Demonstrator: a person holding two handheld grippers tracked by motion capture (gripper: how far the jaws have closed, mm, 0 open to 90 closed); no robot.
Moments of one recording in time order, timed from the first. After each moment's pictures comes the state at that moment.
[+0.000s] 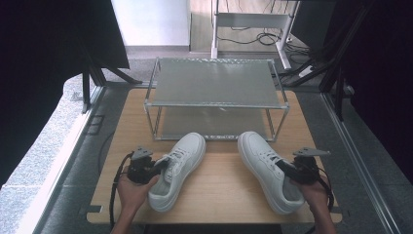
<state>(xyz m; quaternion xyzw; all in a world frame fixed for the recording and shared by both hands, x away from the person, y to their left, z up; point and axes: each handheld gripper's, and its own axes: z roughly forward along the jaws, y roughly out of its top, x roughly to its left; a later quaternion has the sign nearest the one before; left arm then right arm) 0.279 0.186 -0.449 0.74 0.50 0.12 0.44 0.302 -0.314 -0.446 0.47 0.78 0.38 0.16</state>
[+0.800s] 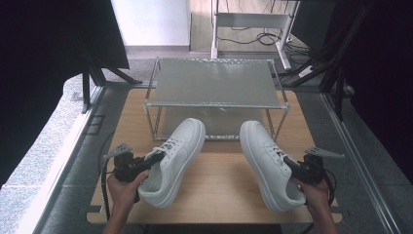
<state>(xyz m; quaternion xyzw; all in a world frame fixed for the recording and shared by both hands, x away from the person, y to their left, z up) 0.271 0.212 -0.432 0.66 0.48 0.06 0.57 0.297 -0.323 -0.440 0.48 0.71 0.51 0.08</state>
